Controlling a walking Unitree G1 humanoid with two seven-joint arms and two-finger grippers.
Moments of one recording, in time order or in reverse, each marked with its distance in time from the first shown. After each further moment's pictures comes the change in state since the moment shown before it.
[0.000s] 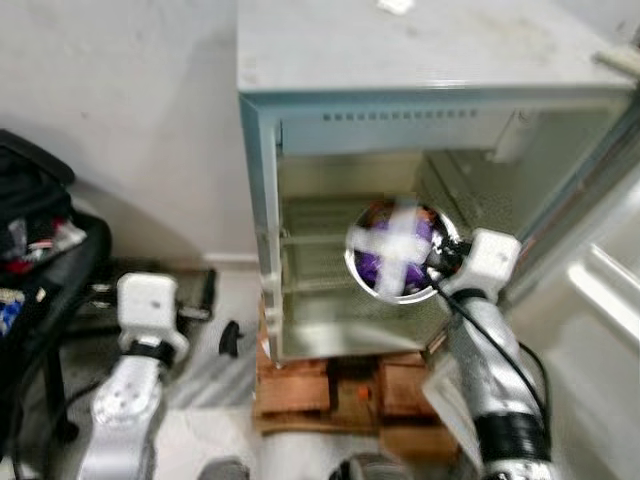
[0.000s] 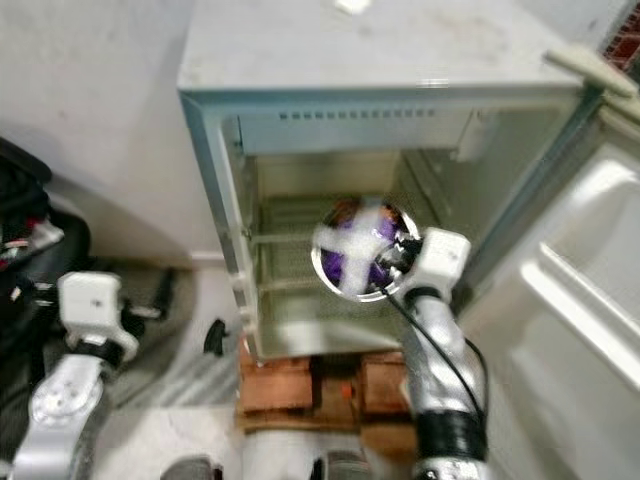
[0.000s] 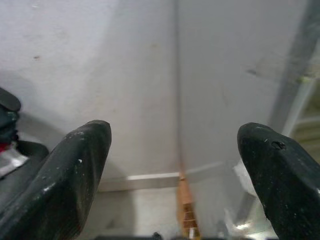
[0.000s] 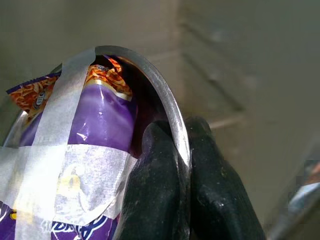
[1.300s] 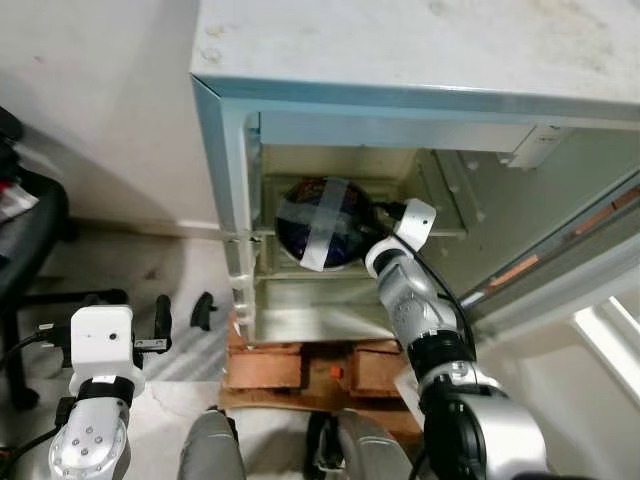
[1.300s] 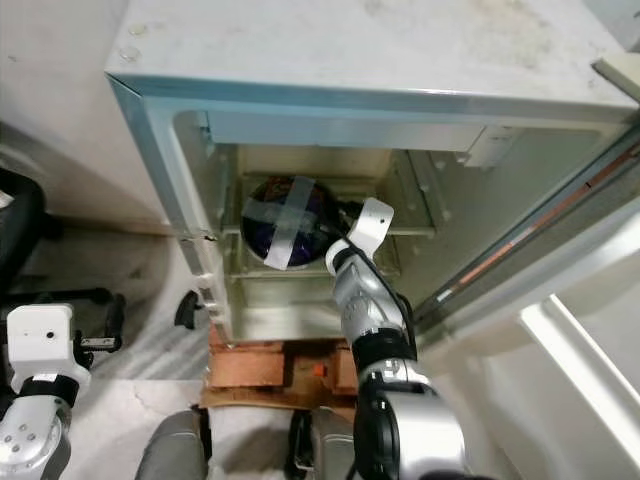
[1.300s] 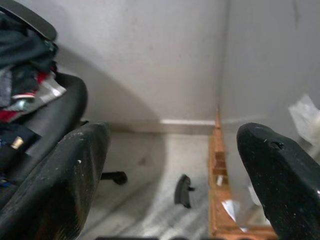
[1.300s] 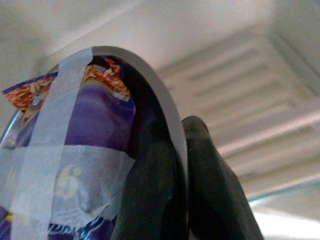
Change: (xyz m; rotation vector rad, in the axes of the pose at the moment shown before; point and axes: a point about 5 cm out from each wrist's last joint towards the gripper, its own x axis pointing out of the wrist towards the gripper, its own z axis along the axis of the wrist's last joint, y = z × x) left arm -0.049 0.024 0.000 0.071 0.117 0.223; right arm 0.053 0.097 -0.003 0.365 0.200 0.159
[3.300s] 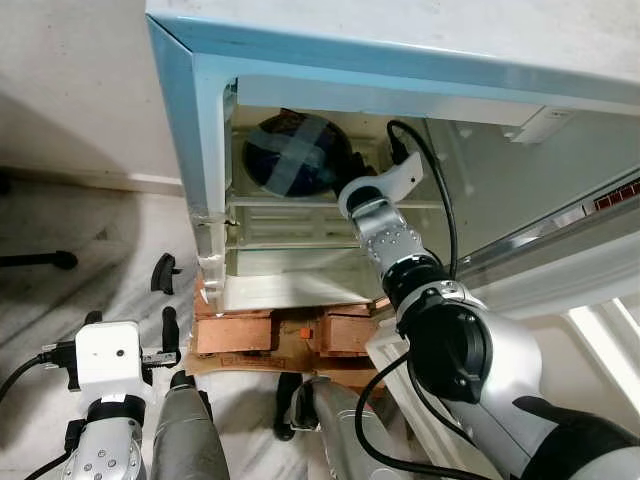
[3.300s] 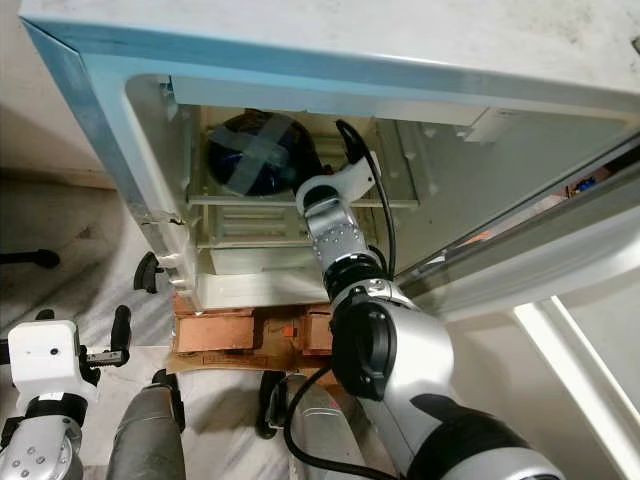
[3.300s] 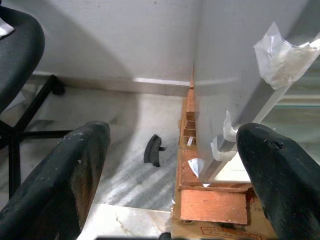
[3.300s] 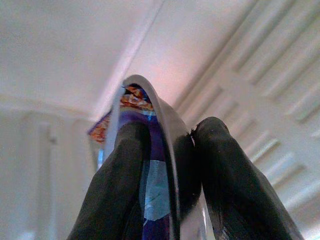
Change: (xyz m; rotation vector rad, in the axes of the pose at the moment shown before) left arm -0.018 -0.015 0.005 -0.045 0.024 0.033; right arm 0.020 0.082 0.041 0.581 -0.018 0.216
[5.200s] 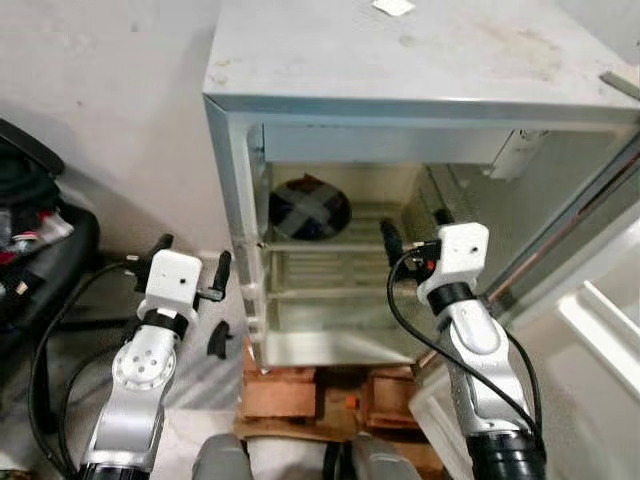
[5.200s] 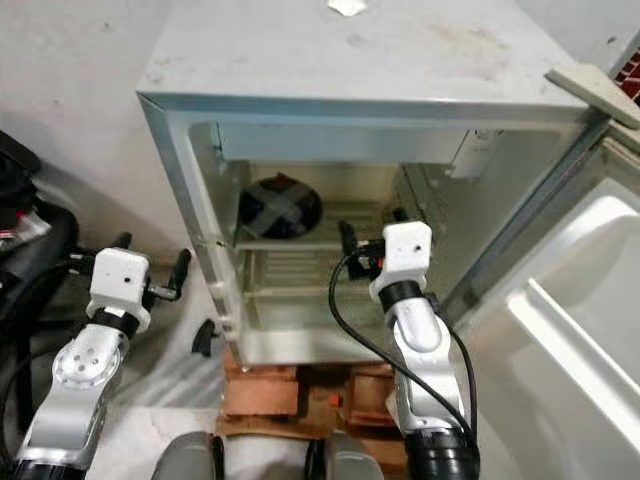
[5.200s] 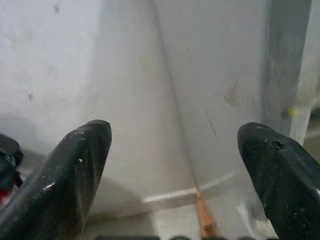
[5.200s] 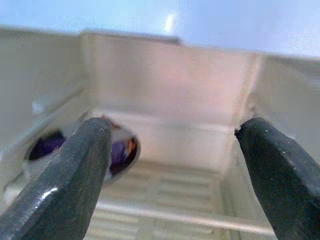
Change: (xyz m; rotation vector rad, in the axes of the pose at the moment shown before) left arm 0.093 -0.036 0.017 0.138 -0.219 -0.298; right arm -0.128 -0.074 0.047 -1.236 -0.240 0.031
